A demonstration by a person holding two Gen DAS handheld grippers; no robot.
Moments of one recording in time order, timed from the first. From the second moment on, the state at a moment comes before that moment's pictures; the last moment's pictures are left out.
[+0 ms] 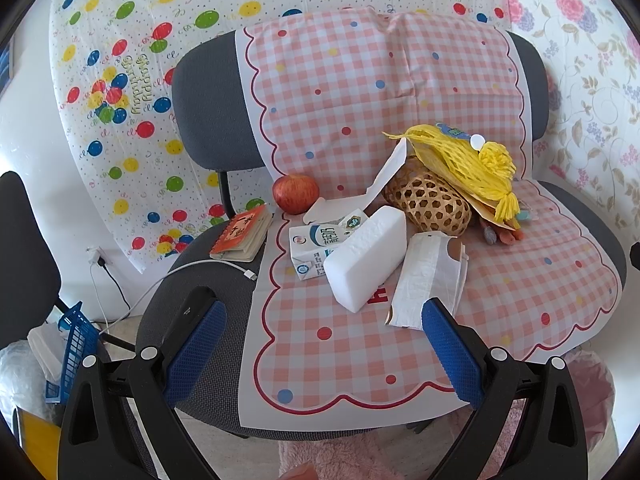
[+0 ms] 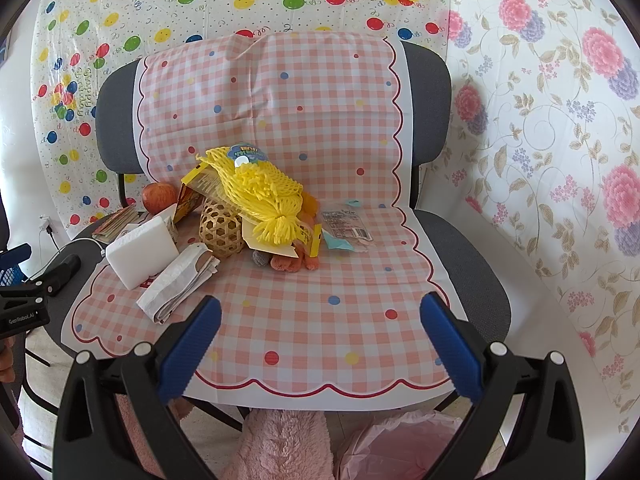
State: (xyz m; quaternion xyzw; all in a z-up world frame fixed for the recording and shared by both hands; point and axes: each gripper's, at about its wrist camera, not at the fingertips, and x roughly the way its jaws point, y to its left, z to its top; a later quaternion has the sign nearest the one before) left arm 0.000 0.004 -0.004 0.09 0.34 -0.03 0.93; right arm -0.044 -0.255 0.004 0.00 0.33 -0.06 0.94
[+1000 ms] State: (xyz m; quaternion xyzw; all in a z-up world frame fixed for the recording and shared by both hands) left arm 0.053 0.018 -0.051 0.08 0.37 -0.07 0.92; right arm 0.010 -0.248 -0.034 0.03 0.33 -0.01 0.94
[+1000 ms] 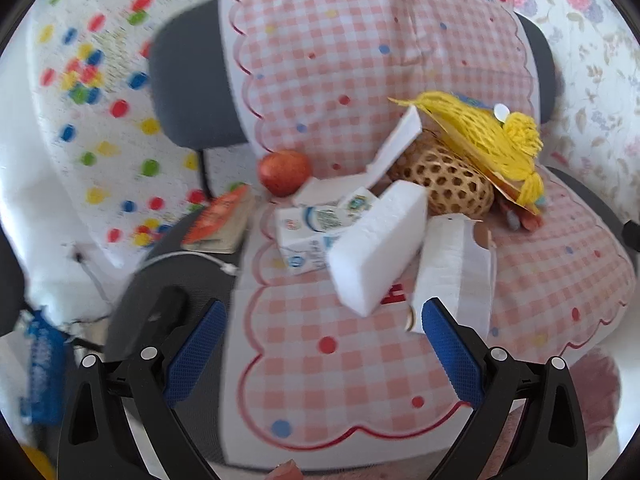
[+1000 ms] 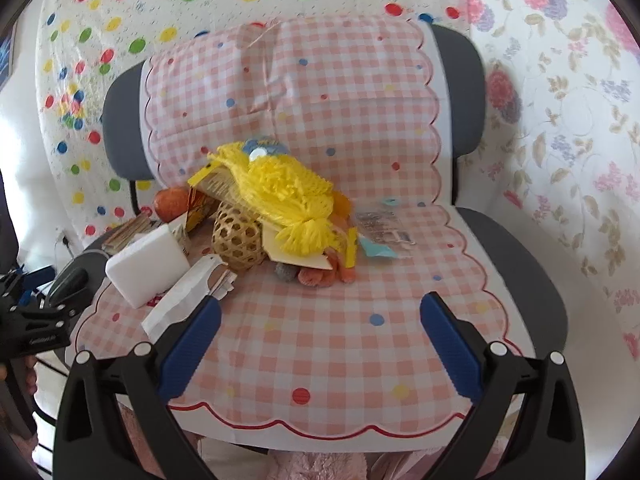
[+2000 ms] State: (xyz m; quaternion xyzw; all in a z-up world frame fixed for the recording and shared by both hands) left arm 0.090 0.010 -0.066 0.03 0.38 -0.19 0.90; right arm 0.026 -0.217 -0.059 0.00 0.37 0.01 0.93
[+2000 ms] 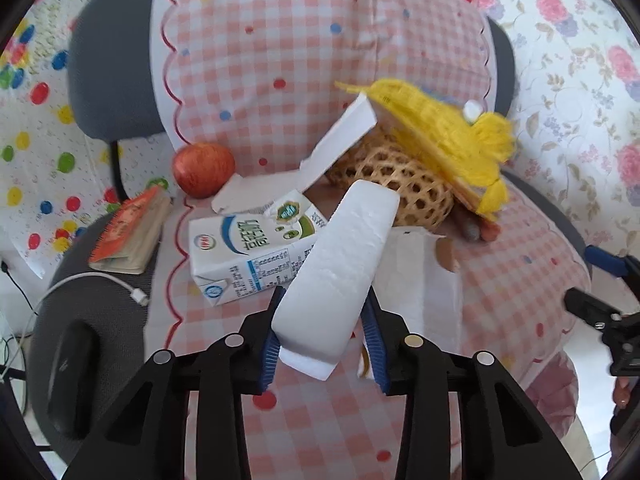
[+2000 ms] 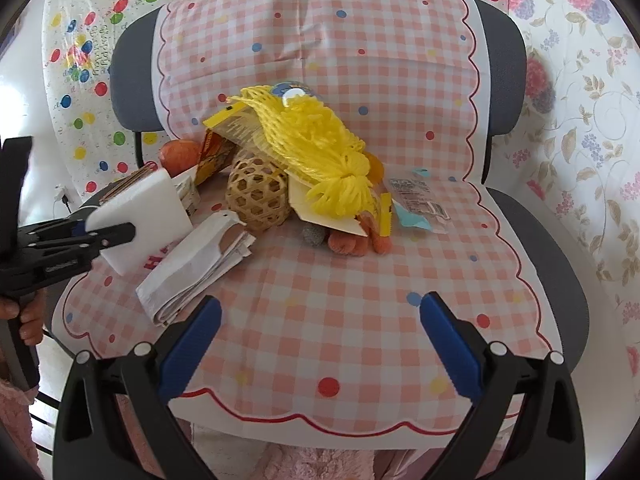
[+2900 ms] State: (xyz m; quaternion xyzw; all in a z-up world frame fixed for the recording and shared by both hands) left arm 0.043 0.071 -0.067 -0.04 0.37 -0.10 0.92; right arm 0.074 -0.119 -0.114 0.03 0.42 0.08 0.91
